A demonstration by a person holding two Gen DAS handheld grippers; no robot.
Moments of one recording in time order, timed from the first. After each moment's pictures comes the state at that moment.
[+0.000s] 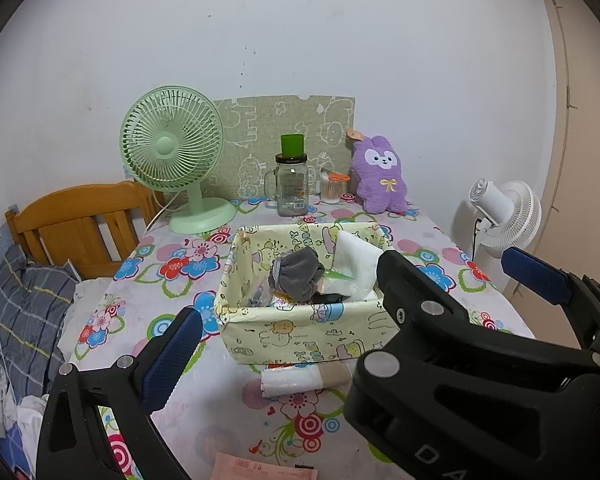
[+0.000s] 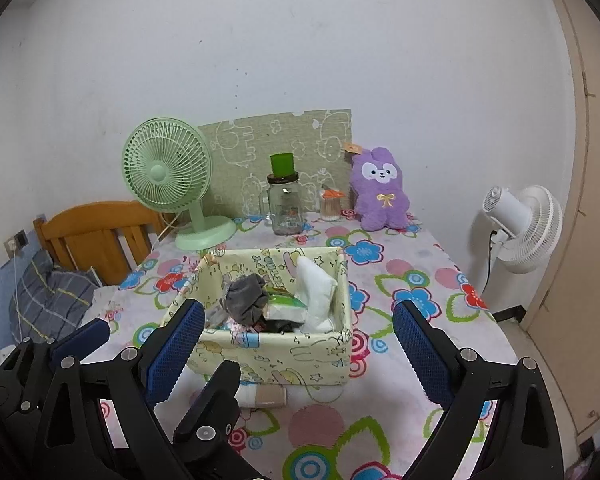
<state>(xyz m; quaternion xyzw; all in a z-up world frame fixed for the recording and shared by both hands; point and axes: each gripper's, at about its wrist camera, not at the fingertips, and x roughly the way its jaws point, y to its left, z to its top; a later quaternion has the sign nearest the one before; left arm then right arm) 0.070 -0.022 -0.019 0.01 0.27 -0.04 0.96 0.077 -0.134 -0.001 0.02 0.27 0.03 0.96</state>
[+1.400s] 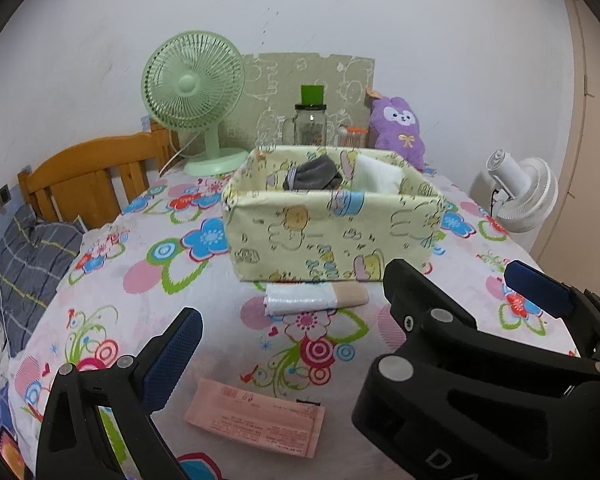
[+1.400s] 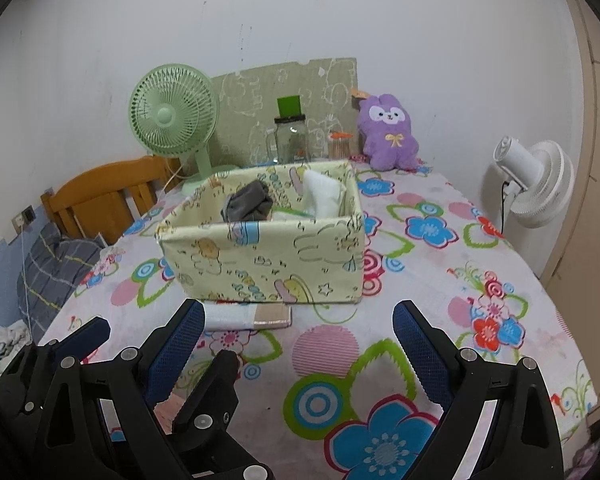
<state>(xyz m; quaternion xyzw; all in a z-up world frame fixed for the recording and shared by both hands) 0.041 -0.018 -0.094 0.00 0.31 -0.01 0.95 0.051 -0.134 -0.080 0.04 0.32 0.06 0.94</state>
